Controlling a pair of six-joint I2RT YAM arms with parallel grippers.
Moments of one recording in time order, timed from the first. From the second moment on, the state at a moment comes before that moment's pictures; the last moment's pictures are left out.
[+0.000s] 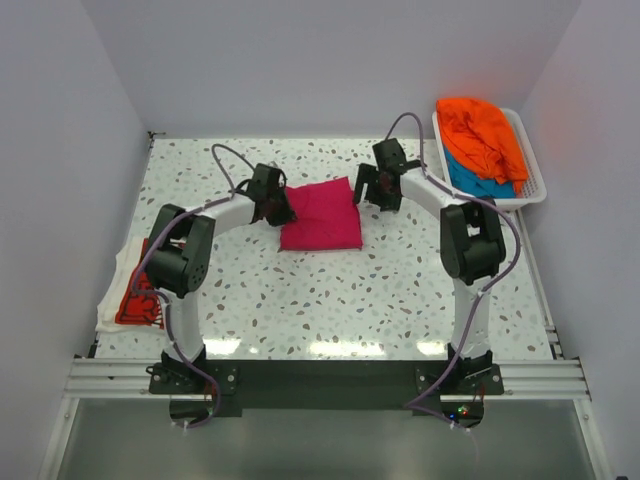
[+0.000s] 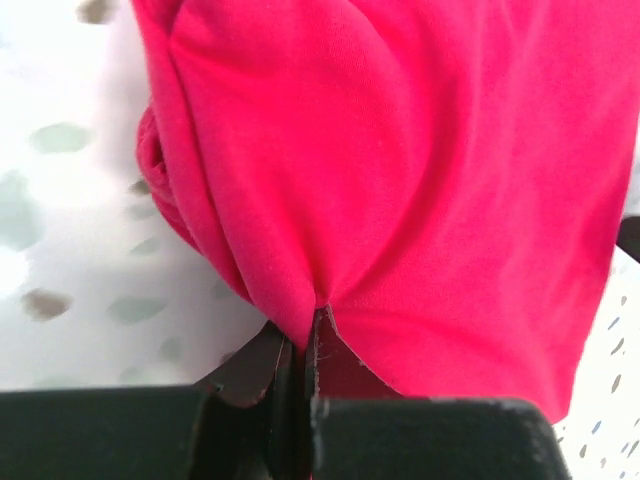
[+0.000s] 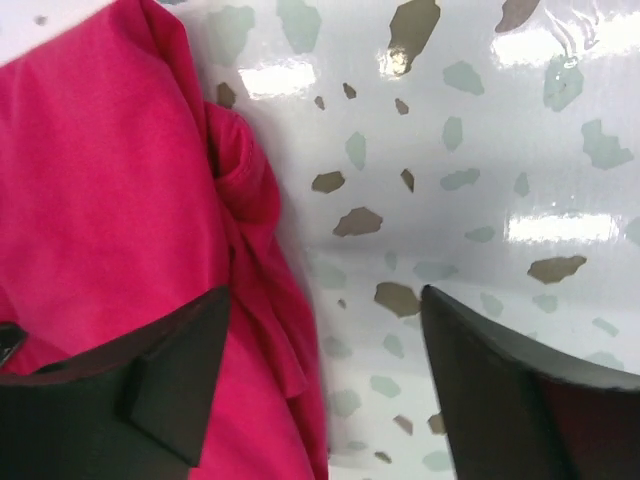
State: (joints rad) left arm -0.38 2.01 1.28 -0.14 0.10 -0.69; right arm 0.33 2.14 1.65 -0.53 0.01 0.51
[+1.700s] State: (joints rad) left arm 0.25 1.71 1.18 -0.37 -0.04 -0.97; right arm 0.55 1.88 1.50 -0.46 -0.02 0.52
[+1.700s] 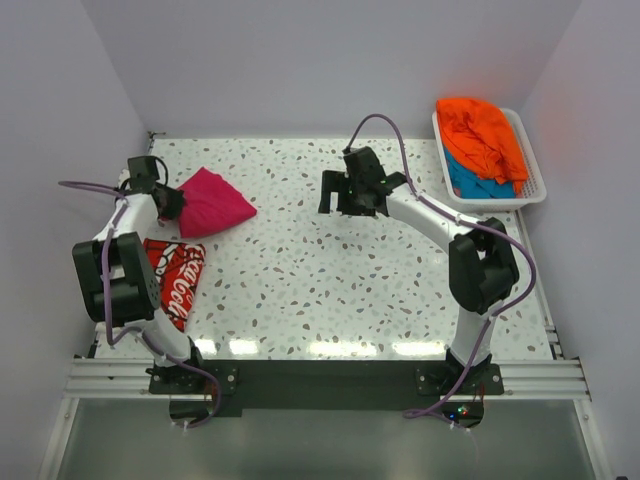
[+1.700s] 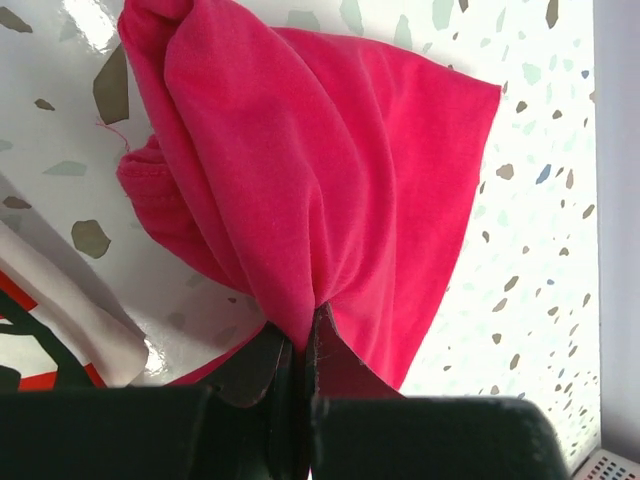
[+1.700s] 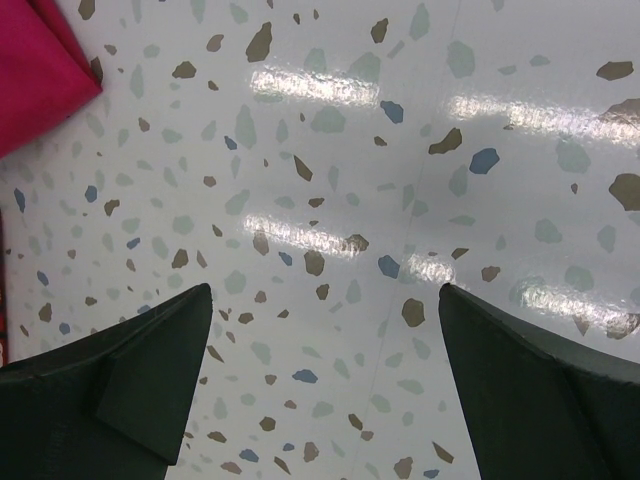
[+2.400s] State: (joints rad) left arm 0.29 1.62 1.18 -0.41 -0.06 -0.98; right arm 0.55 1.85 1.48 -0.46 -0.02 0.52
